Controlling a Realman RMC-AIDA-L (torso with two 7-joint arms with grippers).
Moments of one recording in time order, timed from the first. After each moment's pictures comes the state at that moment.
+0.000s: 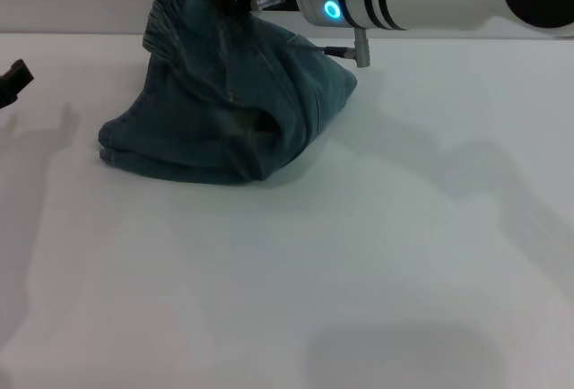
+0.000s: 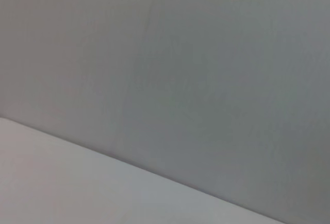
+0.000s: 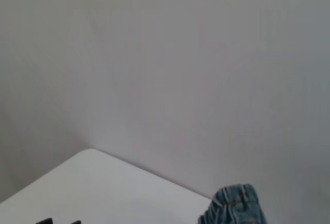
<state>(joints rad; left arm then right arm) -0.16 -2.07 1.49 1.07 -1.48 -0.06 0.90 0.92 2.08 -1.77 -0.95 1.00 0.49 -0.30</state>
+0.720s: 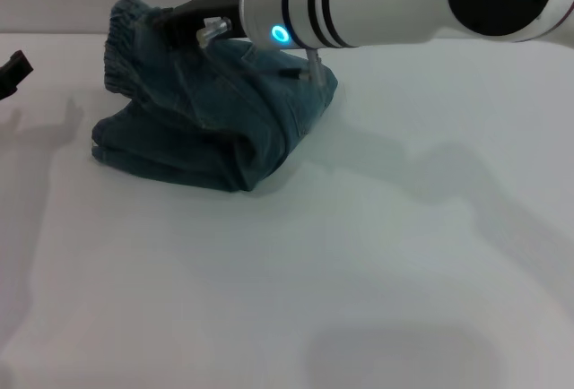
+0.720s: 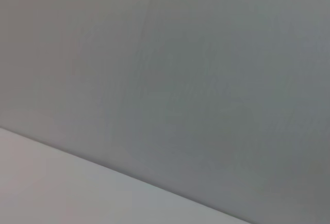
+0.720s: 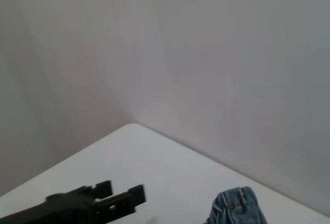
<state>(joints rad) -0.16 -2.06 1.49 1.08 -1.48 -0.06 0.89 0.99 2.09 -1.88 -0.93 1.06 0.50 -0.30</state>
